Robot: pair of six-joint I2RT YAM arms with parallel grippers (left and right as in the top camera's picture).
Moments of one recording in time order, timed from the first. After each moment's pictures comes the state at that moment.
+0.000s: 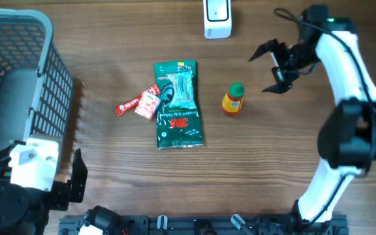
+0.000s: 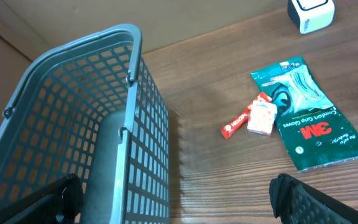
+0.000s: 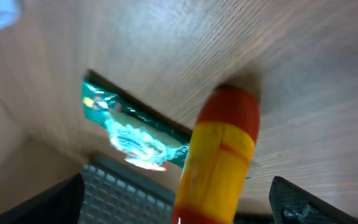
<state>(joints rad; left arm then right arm) -0.42 0.70 1.57 -1.47 -0.47 0.08 -0.03 2.12 1.77 -1.24 -0.66 0.92</state>
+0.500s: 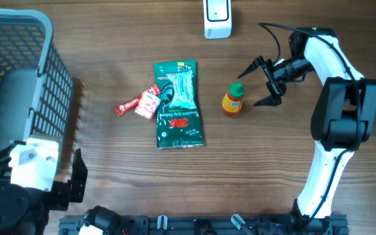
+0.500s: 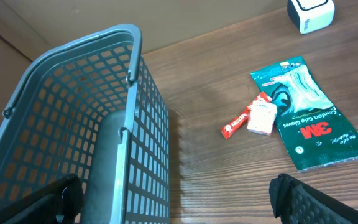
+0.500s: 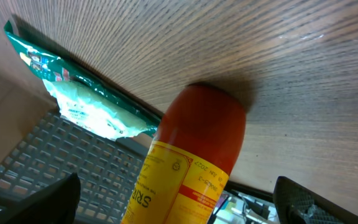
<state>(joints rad) -0.42 0.70 1.57 -1.47 -0.47 0.08 -0.04 2.28 1.77 -1.35 -0.82 0.57</state>
